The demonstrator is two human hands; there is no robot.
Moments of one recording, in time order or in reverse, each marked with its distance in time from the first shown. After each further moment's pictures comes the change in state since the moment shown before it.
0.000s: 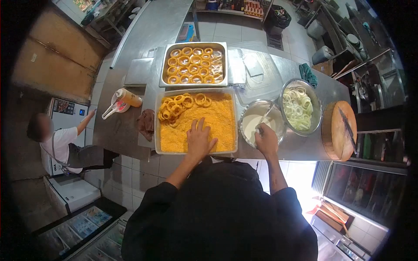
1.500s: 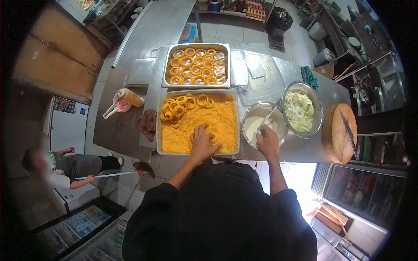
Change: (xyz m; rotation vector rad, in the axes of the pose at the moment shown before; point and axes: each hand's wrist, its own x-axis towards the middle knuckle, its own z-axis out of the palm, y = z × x) left_hand -0.010 -0.011 0.019 -0.164 -0.013 -0.033; right_hand 0.001 -0.004 -0.001 -0.025 -0.028 0.050
